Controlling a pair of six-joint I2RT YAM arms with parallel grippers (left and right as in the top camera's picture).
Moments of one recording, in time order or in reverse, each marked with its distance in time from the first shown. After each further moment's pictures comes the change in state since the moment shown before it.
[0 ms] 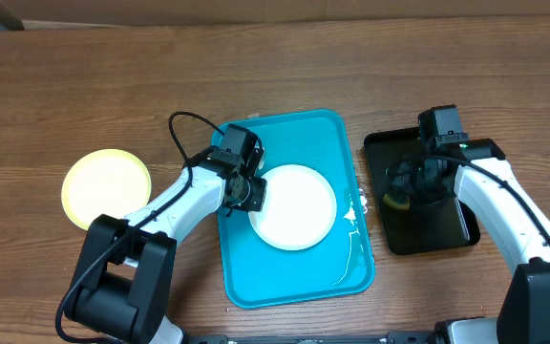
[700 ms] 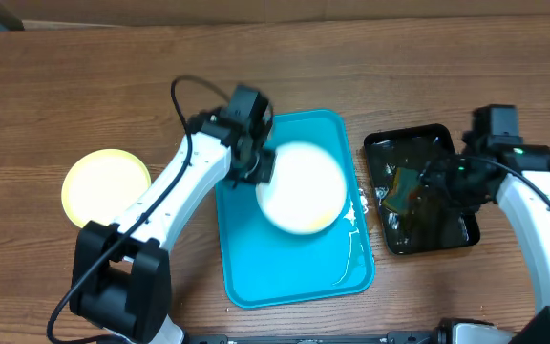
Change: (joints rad) left arm -0.038 0.019 0.407 -0.380 0.003 -0.005; right arm -0.201 -0.142 0.042 -0.166 -0.135 0.003
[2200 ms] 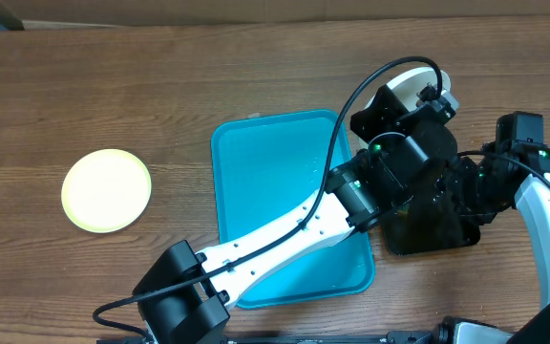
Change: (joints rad) left arm -0.607 0.115 0.220 0.832 -1.014 0.608; right arm -0.110 -0.002 0.000 -0.086 -0.046 0.000
